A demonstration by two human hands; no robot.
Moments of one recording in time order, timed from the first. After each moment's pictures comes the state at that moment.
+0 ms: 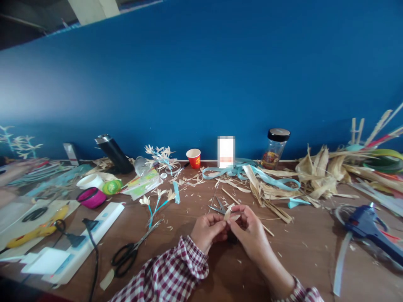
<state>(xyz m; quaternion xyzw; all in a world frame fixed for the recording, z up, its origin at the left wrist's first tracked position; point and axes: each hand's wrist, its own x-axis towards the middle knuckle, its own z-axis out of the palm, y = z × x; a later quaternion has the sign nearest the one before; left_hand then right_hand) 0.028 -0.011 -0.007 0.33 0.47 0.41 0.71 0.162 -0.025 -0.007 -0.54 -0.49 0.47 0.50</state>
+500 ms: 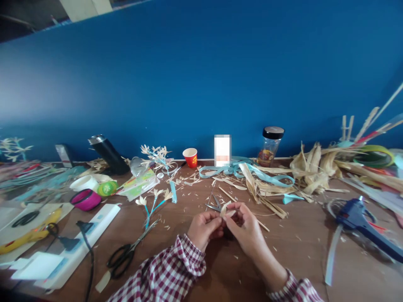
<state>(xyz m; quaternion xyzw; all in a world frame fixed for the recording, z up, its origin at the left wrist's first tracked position) 0.026 -0.010 -0.008 0.33 0.47 0.41 0.71 0.159 -0.025 -0.002 -0.55 -0.49 0.45 0.50</state>
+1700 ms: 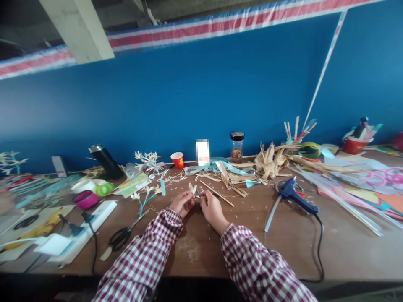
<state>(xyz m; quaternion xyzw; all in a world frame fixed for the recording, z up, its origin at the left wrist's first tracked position) 0.012 0.012 -0.012 0.30 0.34 0.48 0.75 0.151 -0.023 -0.024 -0.55 -0.62 0.26 0.49</state>
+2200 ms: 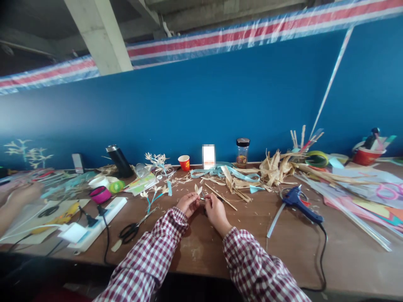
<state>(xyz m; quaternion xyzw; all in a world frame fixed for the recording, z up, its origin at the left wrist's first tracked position) 0.014 0.013 -0.014 0.30 0.34 0.50 0.74 0.152 -0.026 -0.021 -0.54 -0.63 0.26 0.49</state>
